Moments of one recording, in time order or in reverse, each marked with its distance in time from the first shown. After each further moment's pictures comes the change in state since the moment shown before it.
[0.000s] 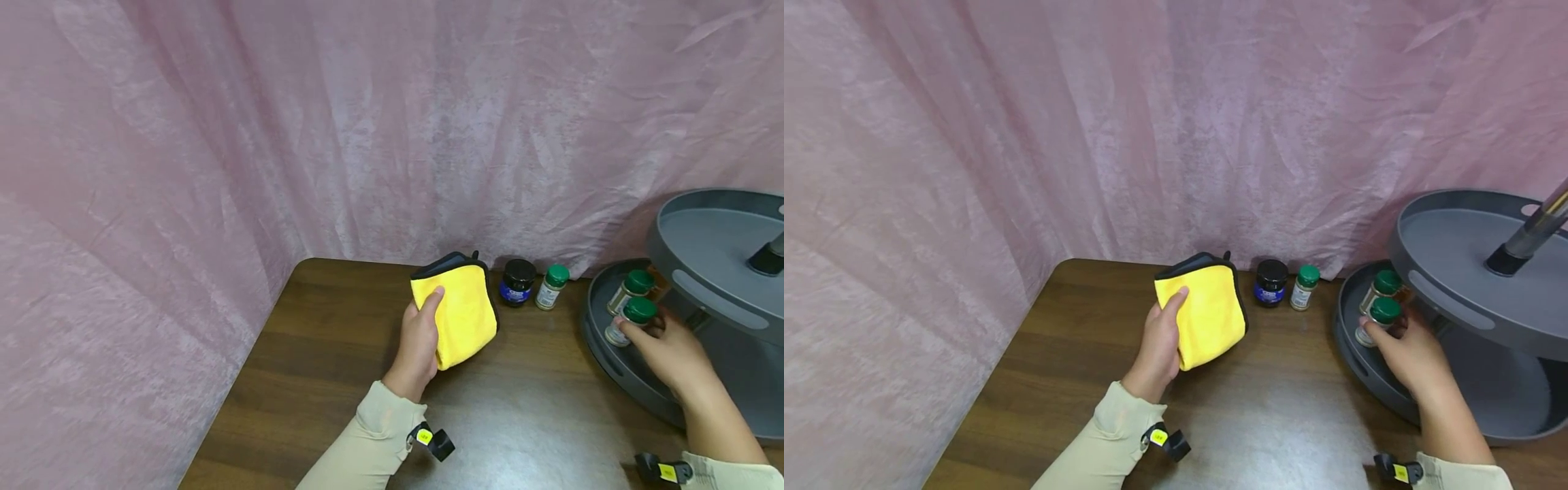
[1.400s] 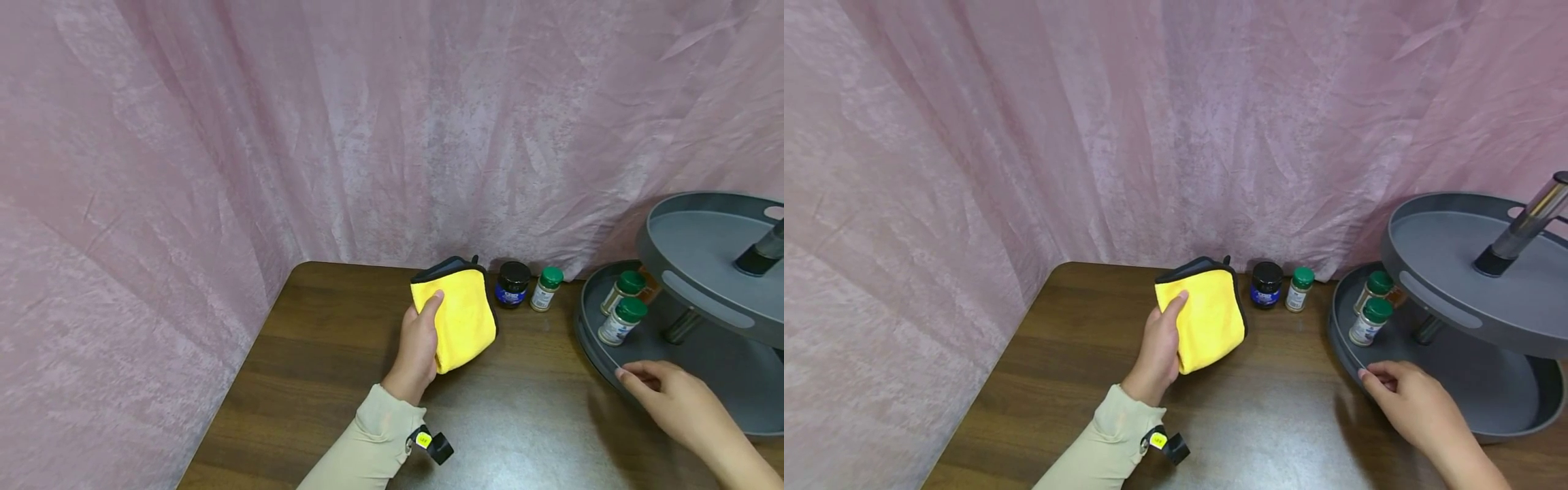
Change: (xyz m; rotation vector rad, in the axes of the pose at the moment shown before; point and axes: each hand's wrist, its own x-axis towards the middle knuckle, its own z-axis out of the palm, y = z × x) left_hand -0.003 -0.001 0.003 0.022 -0.006 -0.012; right_hand -0.053 -0.003 0.001 -0.324 -0.154 -0.068
